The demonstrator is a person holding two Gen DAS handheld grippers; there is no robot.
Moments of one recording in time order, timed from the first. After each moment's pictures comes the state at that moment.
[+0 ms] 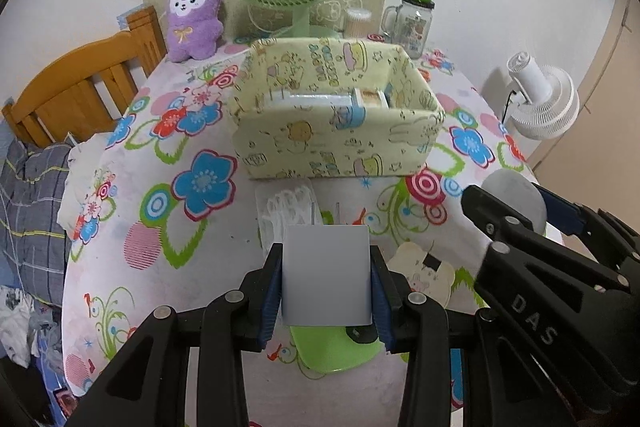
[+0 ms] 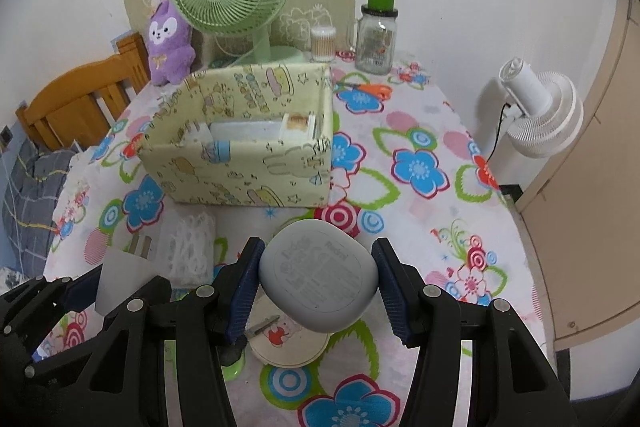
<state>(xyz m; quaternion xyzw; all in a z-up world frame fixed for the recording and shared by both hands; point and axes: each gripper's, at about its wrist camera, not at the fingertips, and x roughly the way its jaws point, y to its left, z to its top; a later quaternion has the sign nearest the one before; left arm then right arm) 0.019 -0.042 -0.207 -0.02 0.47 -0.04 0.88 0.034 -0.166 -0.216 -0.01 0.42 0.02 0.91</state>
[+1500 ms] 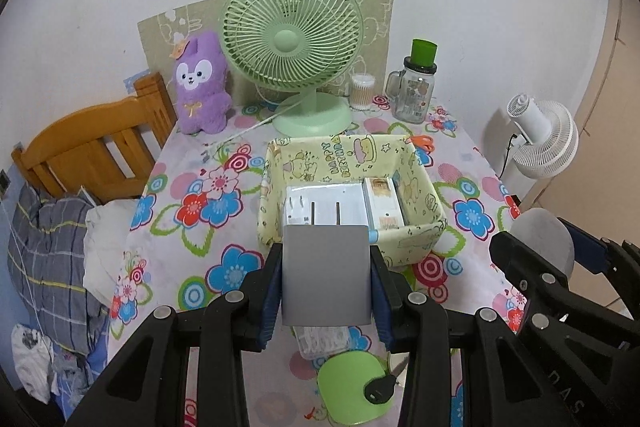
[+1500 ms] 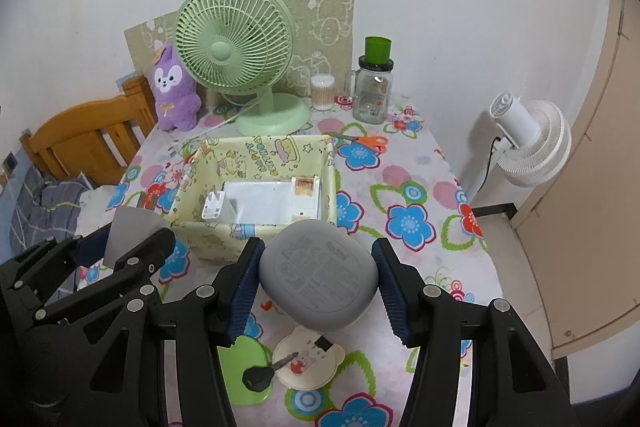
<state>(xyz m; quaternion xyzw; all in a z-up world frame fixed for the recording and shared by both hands) 0.060 -0.032 -0.135 0.01 0.41 -0.04 0.91 0.049 -0.158 -0.144 0.00 0.40 0.01 0.92</state>
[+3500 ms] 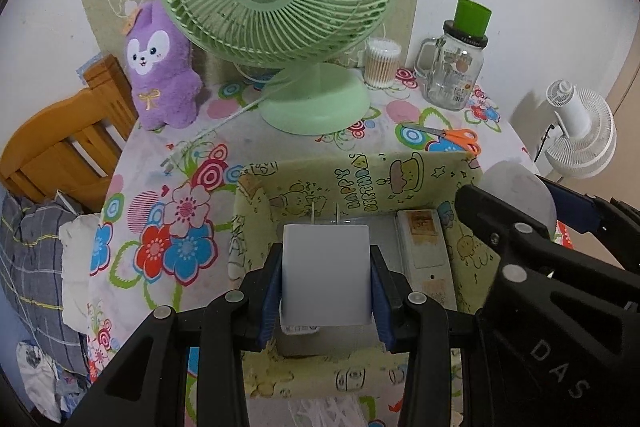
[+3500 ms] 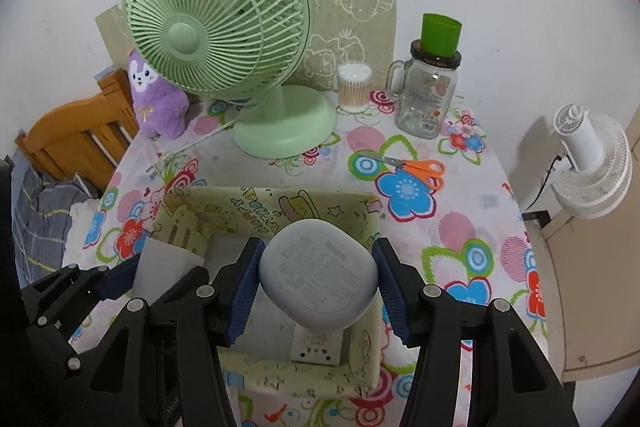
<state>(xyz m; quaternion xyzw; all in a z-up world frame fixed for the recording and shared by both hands) 0.207 -0.030 -0.195 0.02 0.48 -0.04 0.87 0.225 -0.140 -0.195 0.01 0.45 0.06 0.89</state>
